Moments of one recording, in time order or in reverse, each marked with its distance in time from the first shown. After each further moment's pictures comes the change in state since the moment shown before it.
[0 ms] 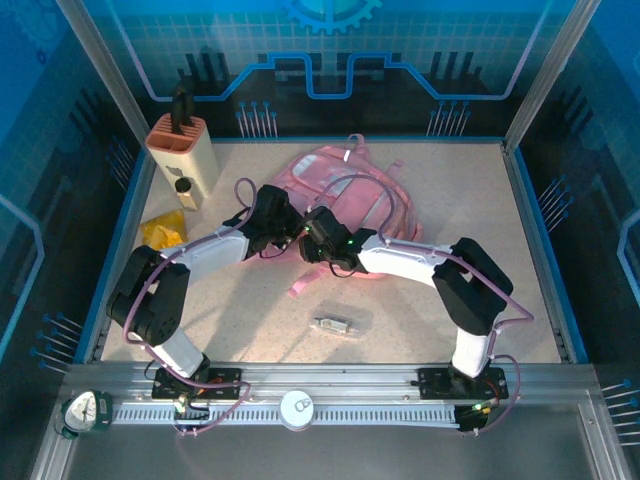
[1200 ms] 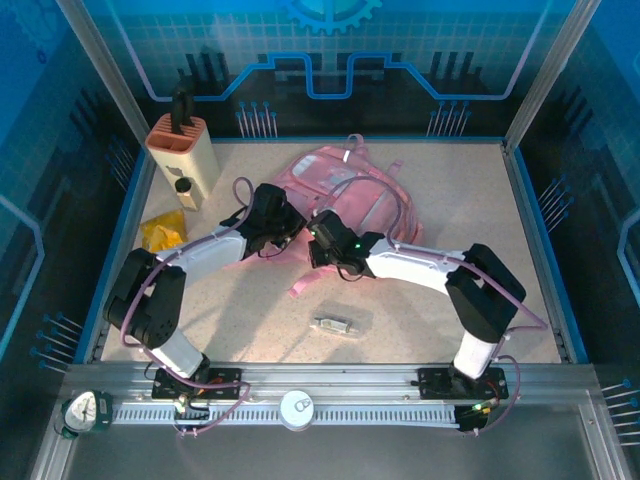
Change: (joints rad) left arm 0.015 -0.024 0.000 -0.007 0.020 0.003; right arm 0.008 -0.097 -0.079 -0.045 0.058 -0.028
